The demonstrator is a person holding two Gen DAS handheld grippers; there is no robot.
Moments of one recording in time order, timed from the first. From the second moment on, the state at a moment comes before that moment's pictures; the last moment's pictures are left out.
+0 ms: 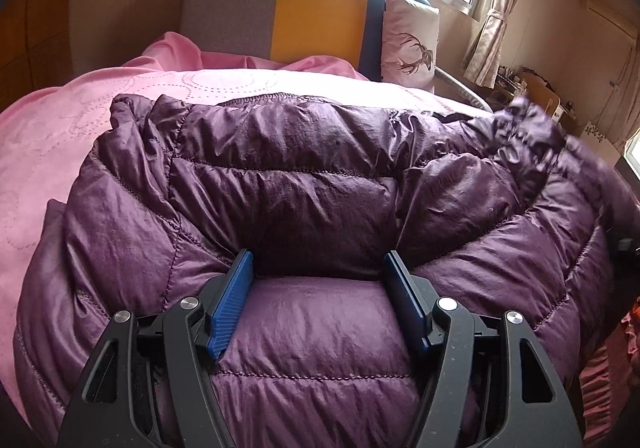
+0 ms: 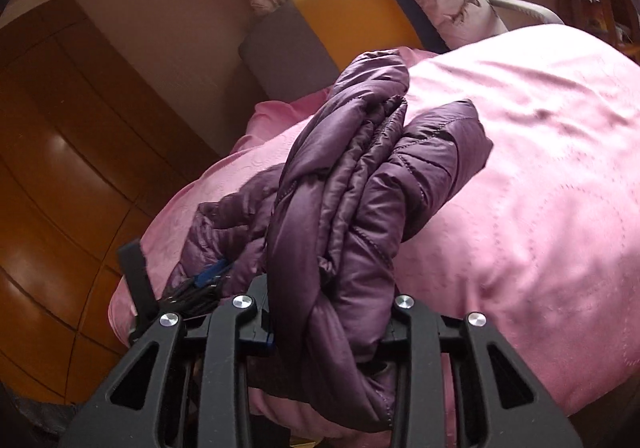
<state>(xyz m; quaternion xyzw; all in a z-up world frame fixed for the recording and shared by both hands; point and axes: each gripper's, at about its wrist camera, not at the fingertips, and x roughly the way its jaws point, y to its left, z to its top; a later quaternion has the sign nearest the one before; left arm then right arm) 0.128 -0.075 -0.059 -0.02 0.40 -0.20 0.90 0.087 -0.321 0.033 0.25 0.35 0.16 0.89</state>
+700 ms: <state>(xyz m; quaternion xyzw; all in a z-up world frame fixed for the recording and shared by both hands) 0.127 0.021 -0.019 -0.12 0.40 -0.30 0.86 0.115 -0.104 0.075 0.01 0.37 0.21 0.90</state>
